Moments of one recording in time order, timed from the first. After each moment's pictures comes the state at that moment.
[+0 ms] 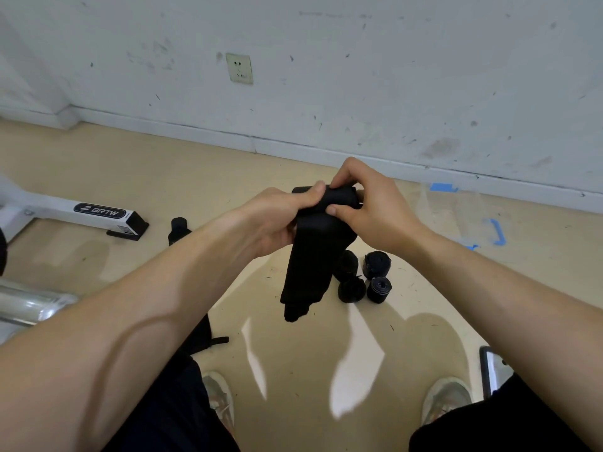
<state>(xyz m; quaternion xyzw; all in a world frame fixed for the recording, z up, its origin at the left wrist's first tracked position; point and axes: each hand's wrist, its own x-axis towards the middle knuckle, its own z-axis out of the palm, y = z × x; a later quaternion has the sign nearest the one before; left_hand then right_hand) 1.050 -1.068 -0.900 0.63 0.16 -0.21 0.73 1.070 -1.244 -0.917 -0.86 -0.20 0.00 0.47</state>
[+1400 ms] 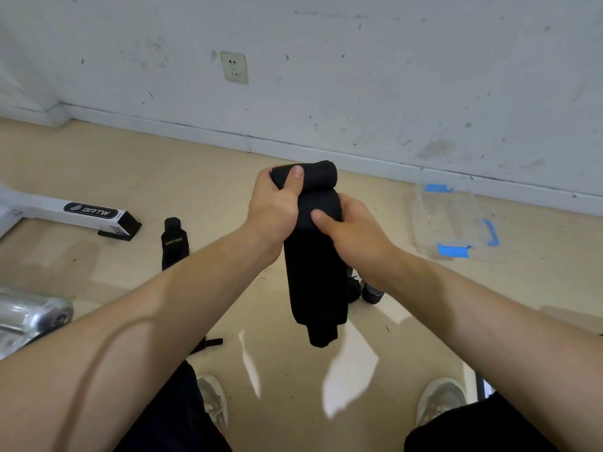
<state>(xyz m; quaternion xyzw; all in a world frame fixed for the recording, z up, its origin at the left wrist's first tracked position) 1.051 -1.088 -0.913 0.68 0.16 0.05 0.71 1.045 -1.218 -0.934 -0.75 -0.04 0.13 0.64</state>
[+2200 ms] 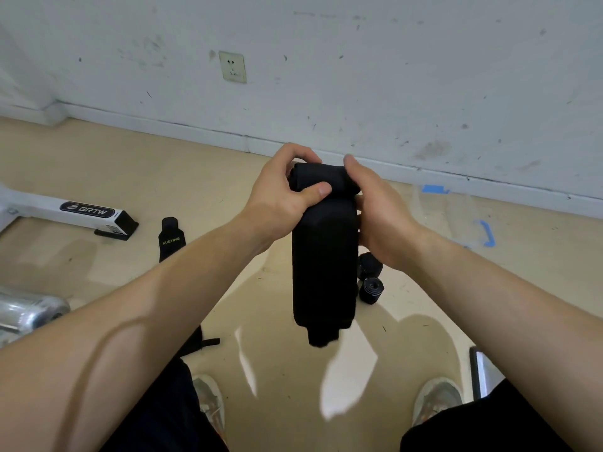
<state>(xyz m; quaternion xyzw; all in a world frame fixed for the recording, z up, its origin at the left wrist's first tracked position) 1.052 -1.079 -0.902 0.79 -0.03 0.05 0.61 1.058 -1.235 -0.900 -0.66 0.05 0.17 0.73</state>
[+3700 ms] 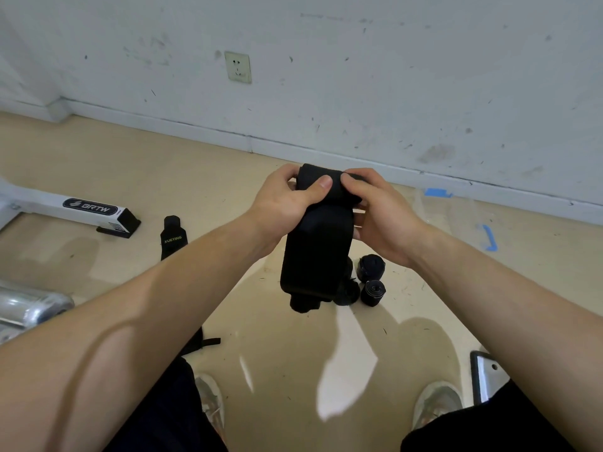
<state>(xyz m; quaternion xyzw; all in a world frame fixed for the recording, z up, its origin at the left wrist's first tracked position) 1.056 -1.076 -0.911 0.72 0.07 -0.04 0.69 1.069 -1.240 -0.913 -0.62 0.01 0.19 0.77</state>
